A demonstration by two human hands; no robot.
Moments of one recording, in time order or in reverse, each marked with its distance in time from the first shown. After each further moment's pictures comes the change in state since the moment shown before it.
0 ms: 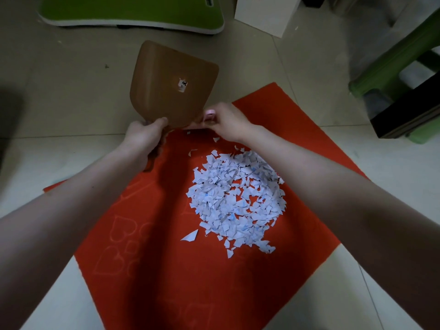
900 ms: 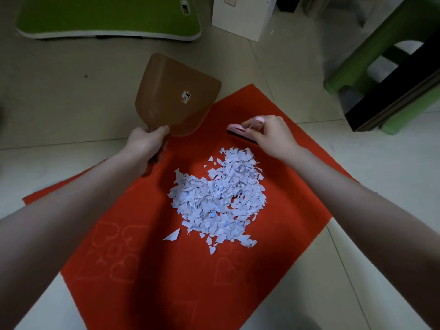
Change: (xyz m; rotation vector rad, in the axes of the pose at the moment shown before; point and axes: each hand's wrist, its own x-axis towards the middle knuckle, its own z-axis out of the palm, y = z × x) left_hand -0.021 0.002 0.039 0.107 -0.072 0.053; right_hand -0.118 0.067 -0.052 0.007 0.297 0.228
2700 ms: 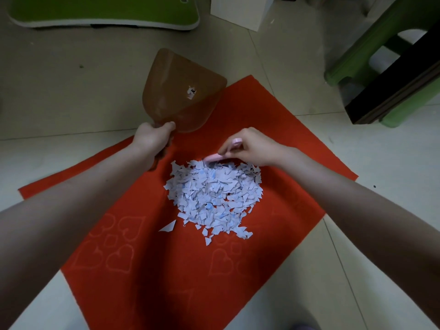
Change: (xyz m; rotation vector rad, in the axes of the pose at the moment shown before) left_hand -0.003 -0.006 0.019 0.014 -0.003 0.001; right_hand -0.019 -0.018 0.016 0.032 -0.442 -0.215
